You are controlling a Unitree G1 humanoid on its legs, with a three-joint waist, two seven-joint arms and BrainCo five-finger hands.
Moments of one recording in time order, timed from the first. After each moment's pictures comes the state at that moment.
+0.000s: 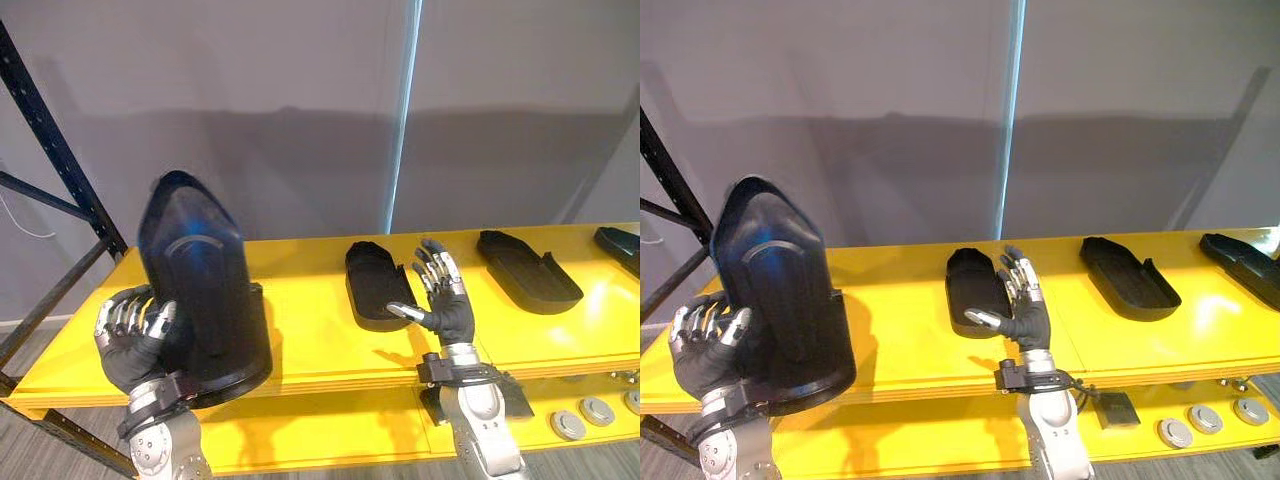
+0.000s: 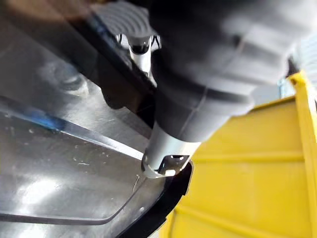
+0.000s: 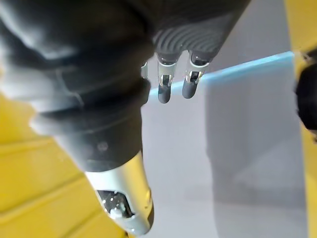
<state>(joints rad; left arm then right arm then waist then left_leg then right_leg) 0.08 0.06 0.27 -0.15 -0.56 -0.45 0.24 -0.08 -0.15 0.06 -0.15 0.26 -0.32 -0.06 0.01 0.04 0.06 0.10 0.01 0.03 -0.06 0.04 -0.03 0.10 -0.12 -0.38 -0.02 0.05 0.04</state>
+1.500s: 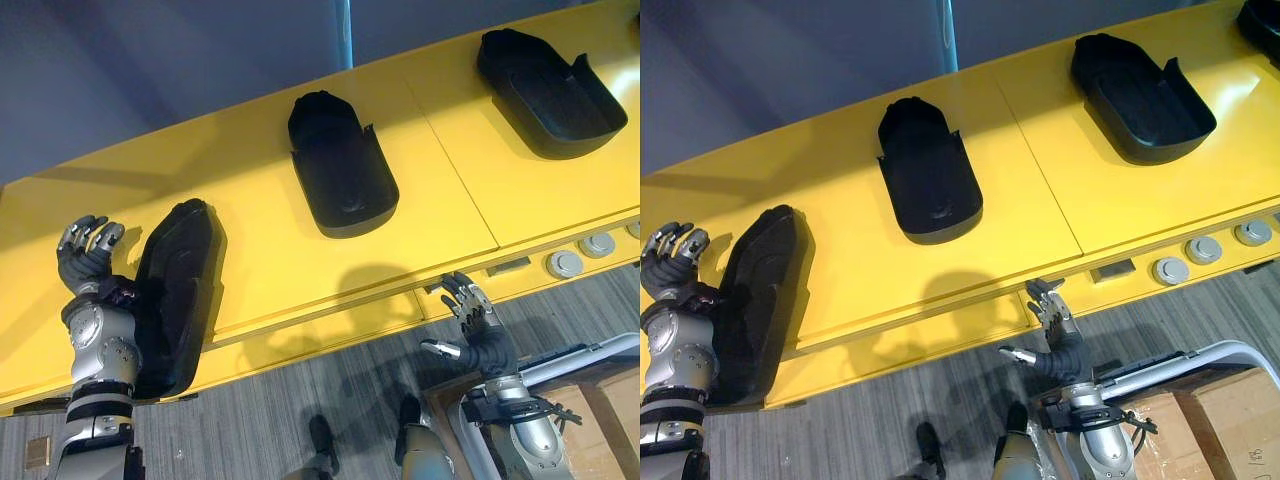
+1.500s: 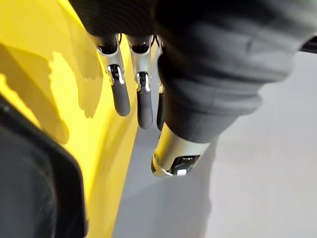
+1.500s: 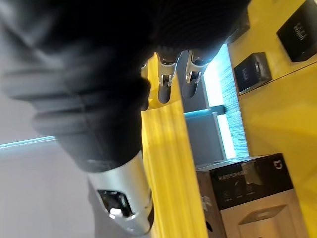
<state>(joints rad) -0.57 0.60 0.27 0.57 -0.88 -0.26 0.15 0.15 -0.31 0.02 -0.26 0.31 -0.26 0.06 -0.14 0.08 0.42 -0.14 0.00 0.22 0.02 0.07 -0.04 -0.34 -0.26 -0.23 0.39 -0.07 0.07</state>
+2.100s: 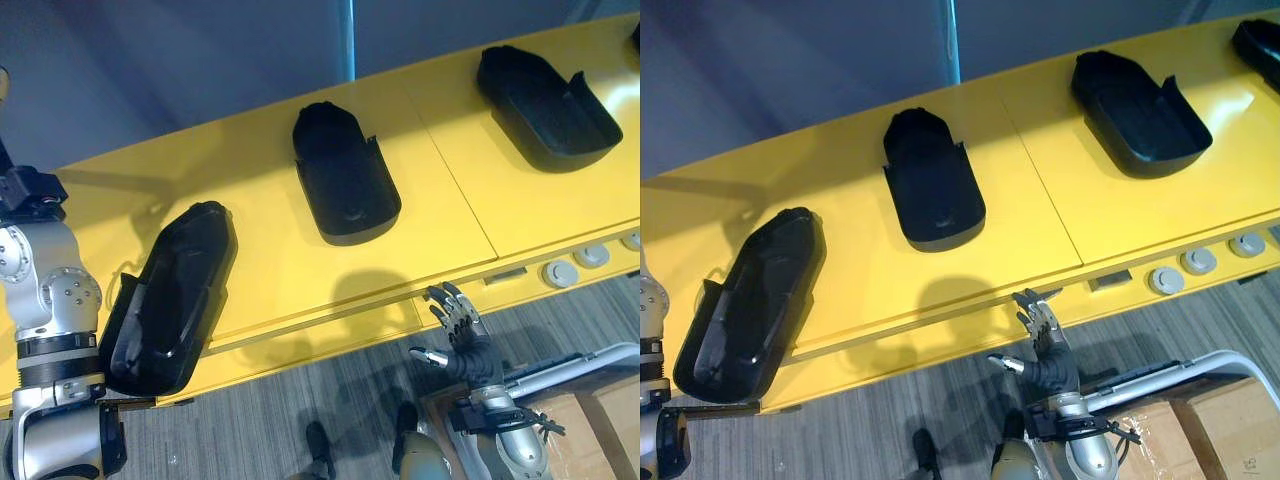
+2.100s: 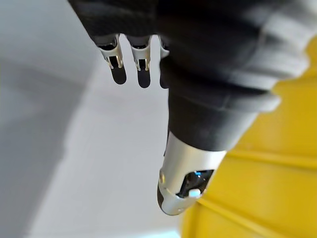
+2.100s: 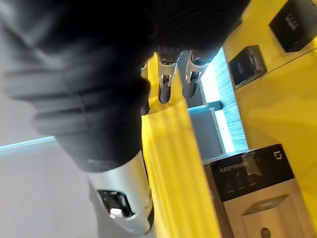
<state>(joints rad) -0.61 0.72 0.38 0.05 -0.81 -0.33 0.28 0.21 -0.25 0.08 -0.26 0.28 -0.26 0.04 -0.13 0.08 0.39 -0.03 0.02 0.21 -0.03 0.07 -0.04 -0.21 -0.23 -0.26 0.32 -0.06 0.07</state>
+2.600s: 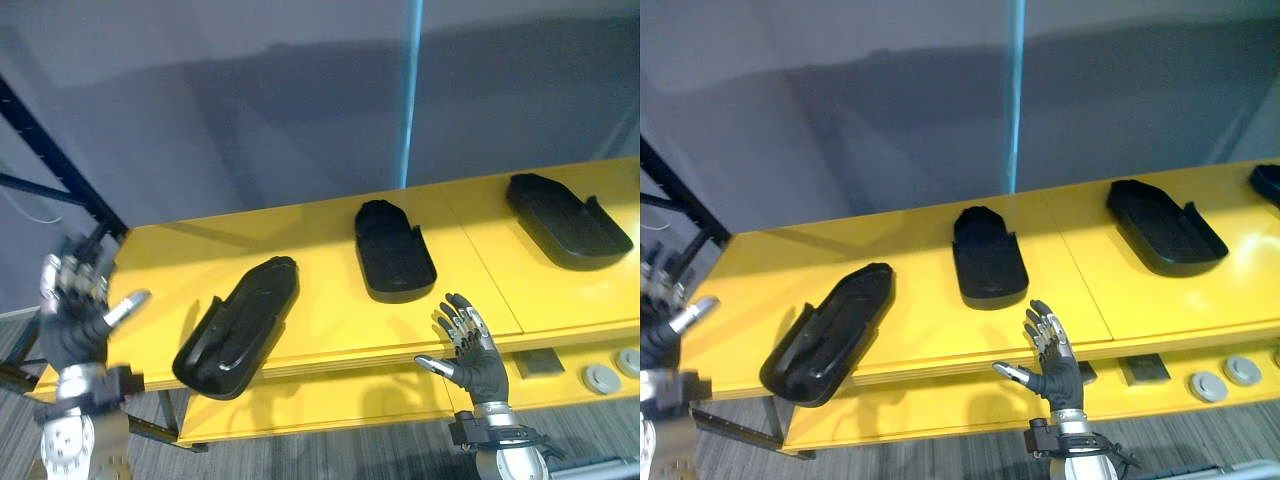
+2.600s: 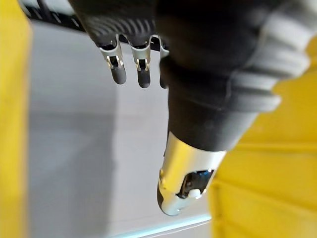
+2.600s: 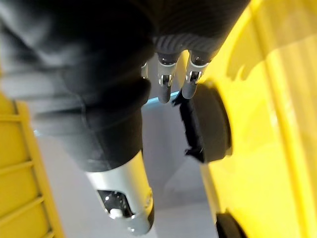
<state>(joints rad) 0.32 0.29 0.37 -0.44 -0.52 -0.18 -0.09 0.27 -0.15 0.04 -0.30 0.26 -0.25 0.04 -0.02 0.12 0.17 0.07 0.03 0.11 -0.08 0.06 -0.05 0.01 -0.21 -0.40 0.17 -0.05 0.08</state>
